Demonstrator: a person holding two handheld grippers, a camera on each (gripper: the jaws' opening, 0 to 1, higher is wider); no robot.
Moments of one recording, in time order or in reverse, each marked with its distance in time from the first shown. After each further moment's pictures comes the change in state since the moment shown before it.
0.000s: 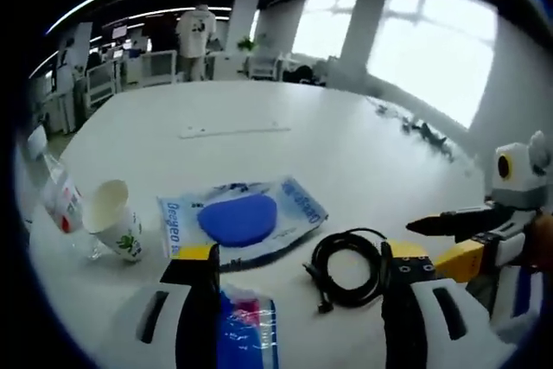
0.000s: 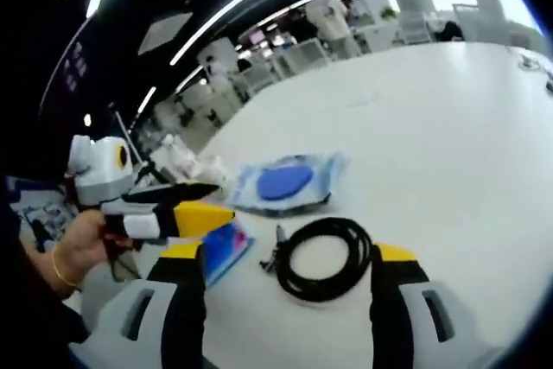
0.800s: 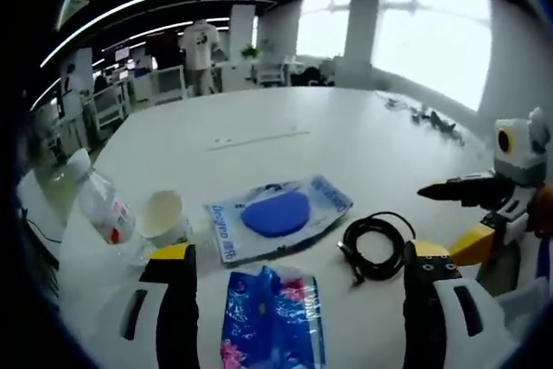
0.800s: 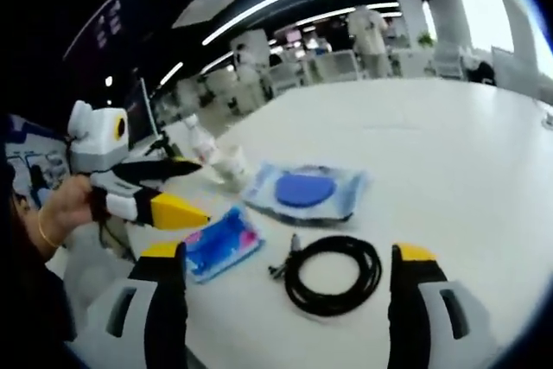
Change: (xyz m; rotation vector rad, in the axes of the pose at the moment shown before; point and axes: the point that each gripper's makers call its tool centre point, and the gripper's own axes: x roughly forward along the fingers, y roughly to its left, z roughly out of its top) left arm -0.047 0.034 0.000 0.100 -0.004 0.096; right arm 0.004 0.020 0.009 -0.201 -0.016 0.045
